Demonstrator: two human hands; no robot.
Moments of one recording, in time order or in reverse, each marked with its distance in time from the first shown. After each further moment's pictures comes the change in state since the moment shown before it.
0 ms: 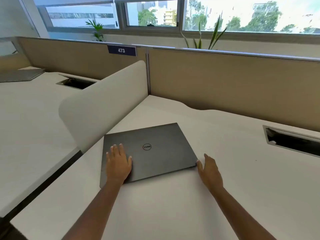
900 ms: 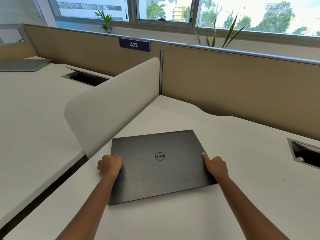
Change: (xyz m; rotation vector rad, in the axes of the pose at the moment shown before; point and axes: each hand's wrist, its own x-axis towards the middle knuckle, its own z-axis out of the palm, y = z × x) left_hand 0.069 -0.046 -0.003 -0.703 -0.134 -0.658; right_hand 0.080 -0.051 0.025 0.062 -0.001 0.252
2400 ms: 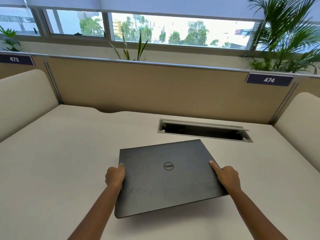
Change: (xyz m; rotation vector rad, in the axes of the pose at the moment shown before) left_hand -0.398 0.072 0.221 -0.194 -0.365 0.195; right_hand -0.048 0.372 -0.357 0.106 0.374 0.131
